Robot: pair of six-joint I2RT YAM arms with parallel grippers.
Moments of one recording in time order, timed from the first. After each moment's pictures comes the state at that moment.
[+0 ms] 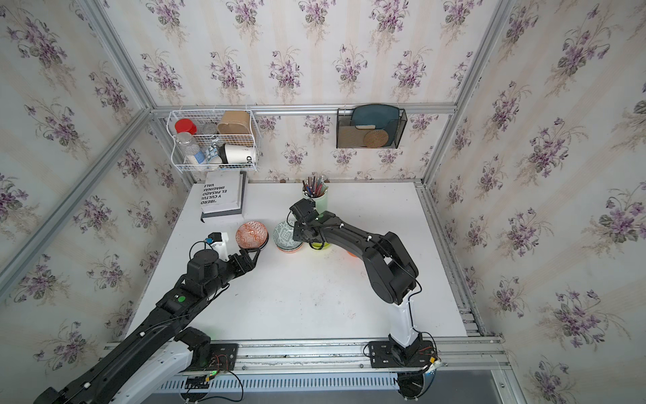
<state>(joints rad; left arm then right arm) -0.45 0.74 0.46 -0.19 0.07 -0.79 0.75 1.98 1.52 -0.56 0.07 0.72</state>
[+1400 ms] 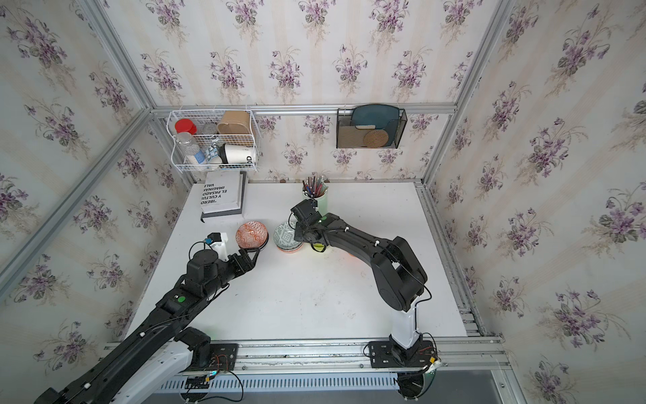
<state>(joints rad) -0.45 0.74 0.45 -0.18 0.07 -0.80 0.77 1.90 1.45 -0.54 0.11 0.73</state>
